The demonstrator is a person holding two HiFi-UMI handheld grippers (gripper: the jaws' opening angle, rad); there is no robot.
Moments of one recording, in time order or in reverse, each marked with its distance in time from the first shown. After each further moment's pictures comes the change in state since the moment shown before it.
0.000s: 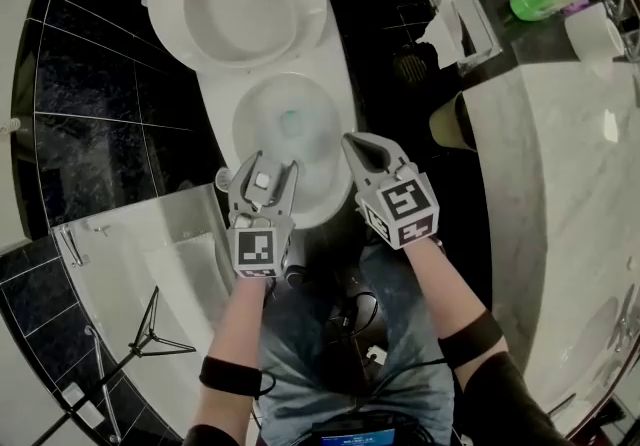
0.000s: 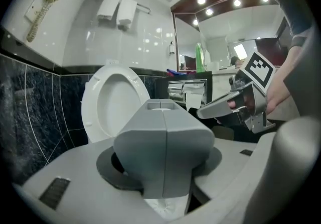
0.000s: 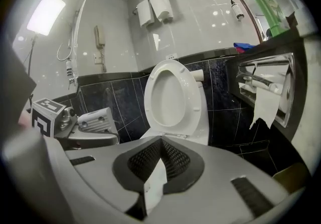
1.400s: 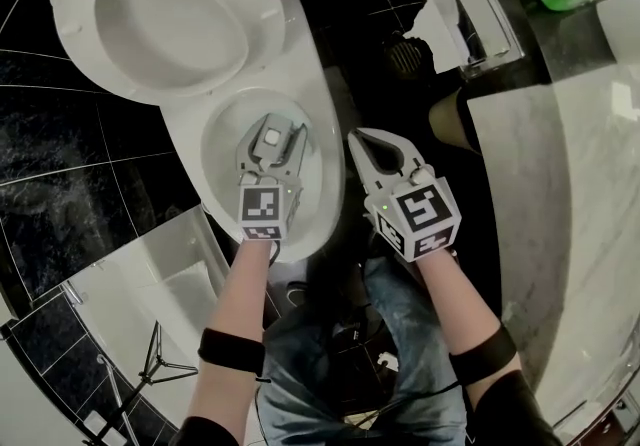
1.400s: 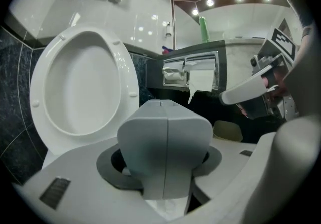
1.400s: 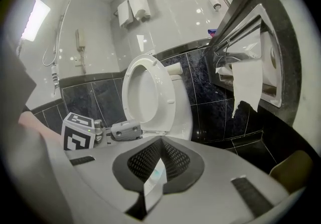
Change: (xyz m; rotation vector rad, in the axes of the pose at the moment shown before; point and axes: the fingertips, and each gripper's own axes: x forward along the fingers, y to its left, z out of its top) left arm 0.178 -0.022 -0.055 0.055 0.049 -0.147; right arm 0.023 -0.099 -0.034 0.115 -0.013 -0.074
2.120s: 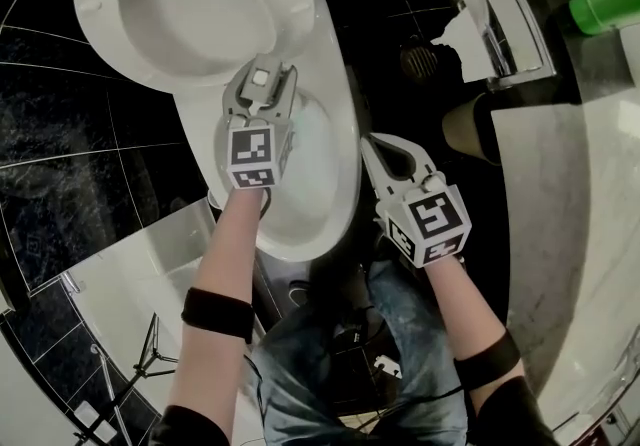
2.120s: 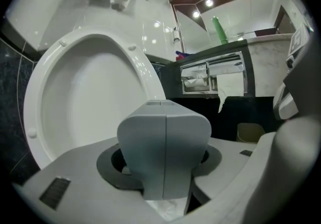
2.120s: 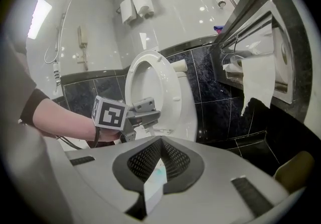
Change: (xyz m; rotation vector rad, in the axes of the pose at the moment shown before) left arm 0.042 0.090 0.048 0.055 -0.092 0.120; right arm 0.015 0.013 -0.007 -0.027 0.009 0.019
